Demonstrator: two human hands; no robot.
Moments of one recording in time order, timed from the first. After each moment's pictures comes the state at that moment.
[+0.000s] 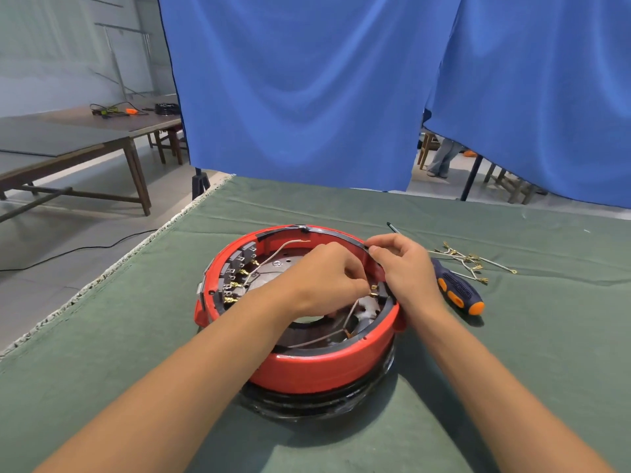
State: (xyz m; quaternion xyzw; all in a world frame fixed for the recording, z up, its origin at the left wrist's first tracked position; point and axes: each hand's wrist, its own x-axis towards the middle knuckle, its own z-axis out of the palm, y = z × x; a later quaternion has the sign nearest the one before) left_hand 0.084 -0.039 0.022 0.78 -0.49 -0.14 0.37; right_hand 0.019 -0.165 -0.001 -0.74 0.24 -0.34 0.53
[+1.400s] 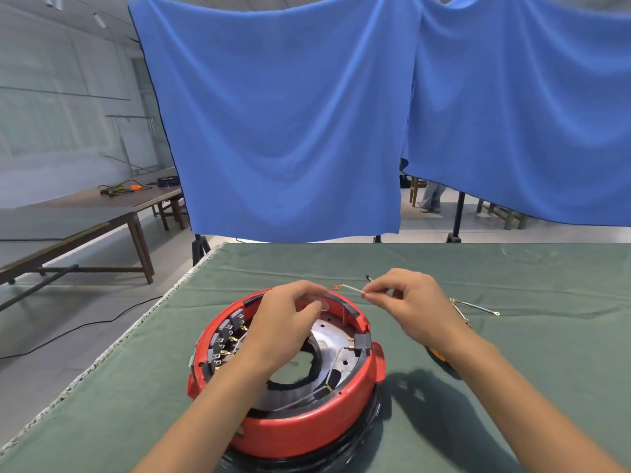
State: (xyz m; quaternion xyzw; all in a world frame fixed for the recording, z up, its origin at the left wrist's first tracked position) left_hand 0.093 -0.041 0.037 0.77 -0.40 -0.02 0.49; right_hand -0.014 -0.213 0.041 -0.90 0.14 -0.29 0.31
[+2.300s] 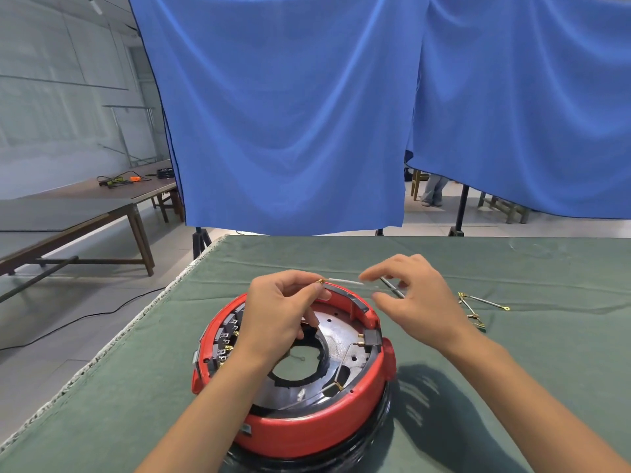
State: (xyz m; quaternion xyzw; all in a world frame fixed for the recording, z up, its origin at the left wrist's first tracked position) left_hand 0.094 -0.033 0.039 0.68 -0.33 -0.05 0.65; right_hand -0.015 -0.194 0.046 -0.90 0.12 -0.31 0.28
